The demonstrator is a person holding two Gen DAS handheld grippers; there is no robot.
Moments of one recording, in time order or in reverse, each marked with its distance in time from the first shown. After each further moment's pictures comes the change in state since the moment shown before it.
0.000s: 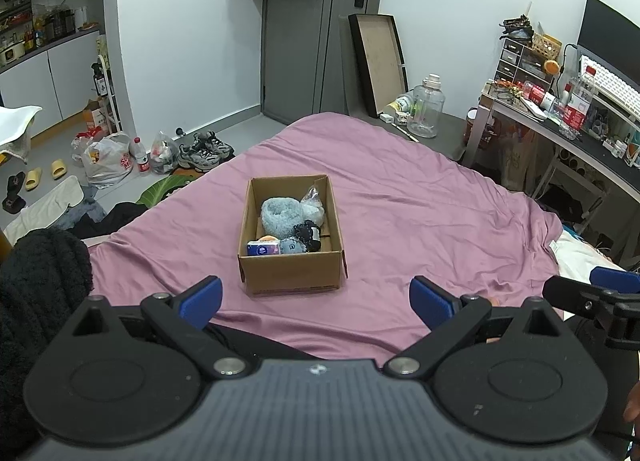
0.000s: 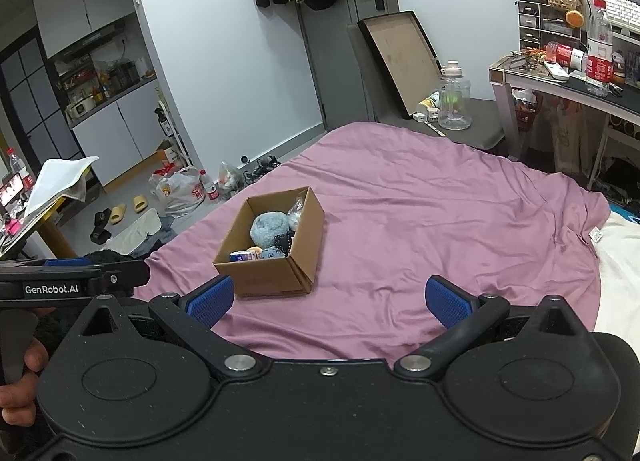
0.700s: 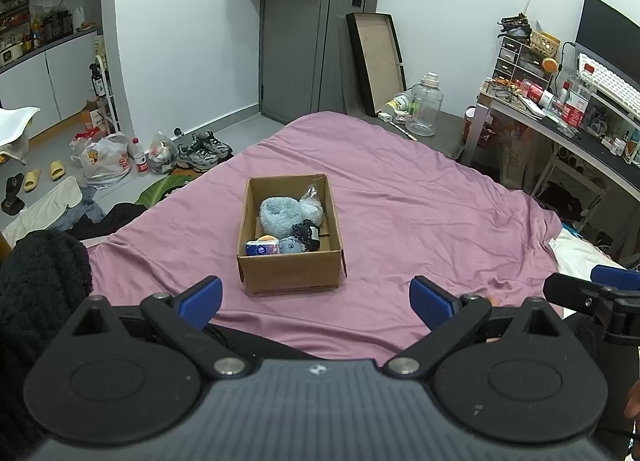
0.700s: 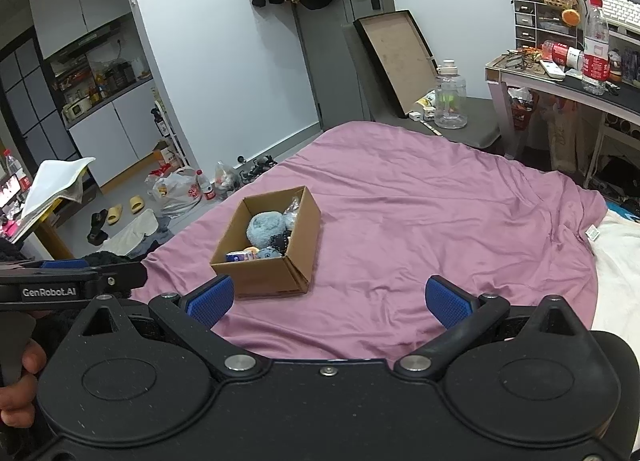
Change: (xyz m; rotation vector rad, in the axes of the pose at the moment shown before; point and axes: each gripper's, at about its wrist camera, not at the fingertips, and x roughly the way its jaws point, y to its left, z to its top) left arm 0.002 -0.002 -0.003 0.006 0.003 -0.004; right arm 0.001 0.000 -0.002 0.006 0.000 -0.003
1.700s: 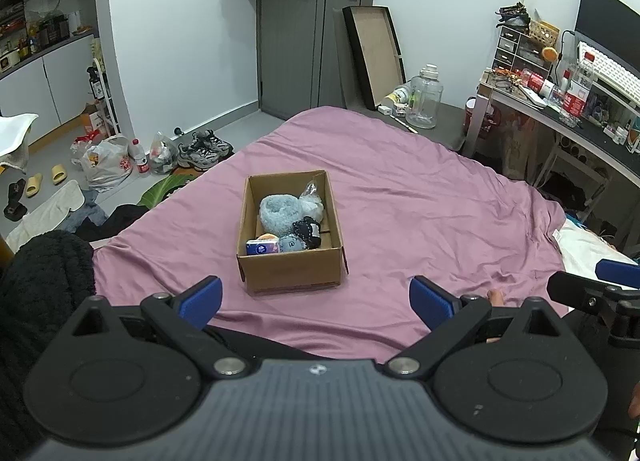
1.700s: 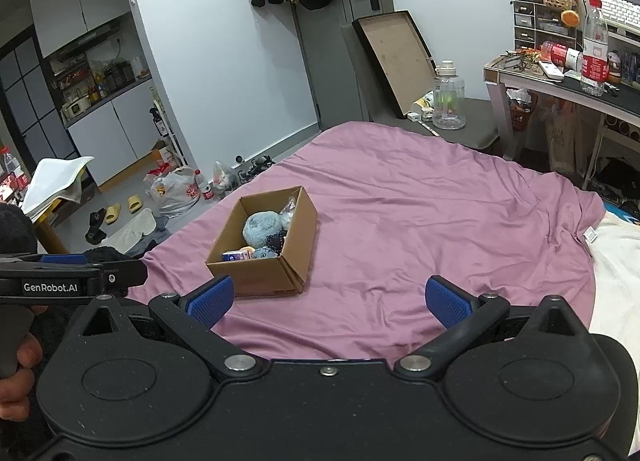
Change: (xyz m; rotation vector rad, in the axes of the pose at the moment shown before) left arm 0.003 -0.002 0.001 0.026 0.016 0.009; right arm 0.000 -0.004 0.000 -0.006 0.000 -0.011
